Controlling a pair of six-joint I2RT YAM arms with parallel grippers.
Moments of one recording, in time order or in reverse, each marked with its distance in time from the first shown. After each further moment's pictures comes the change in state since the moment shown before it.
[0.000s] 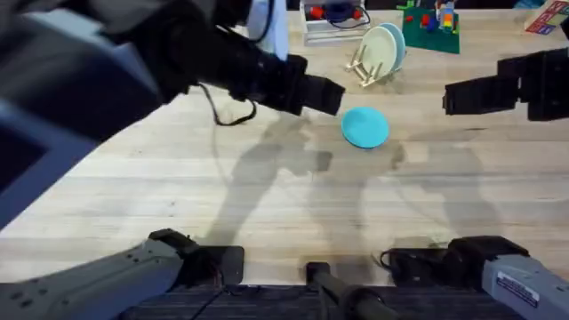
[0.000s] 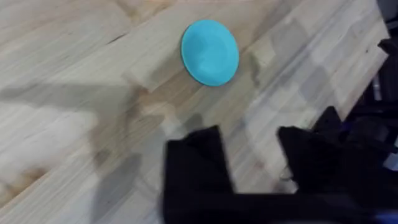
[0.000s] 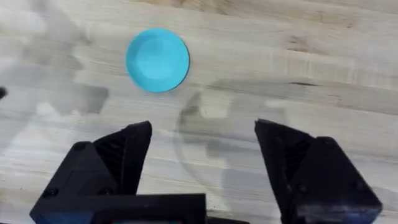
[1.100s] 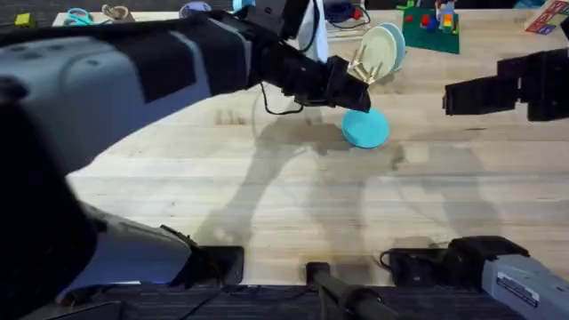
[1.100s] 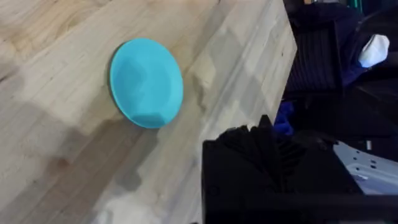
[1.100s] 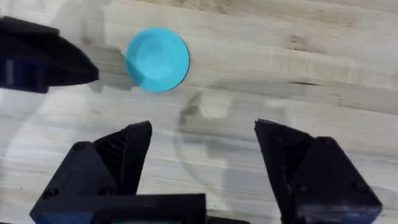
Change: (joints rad) left arm -0.044 0.355 0.000 0.385 0.362 -0.179; right arm 0.000 0.000 0.000 -0.002 0.000 0.000
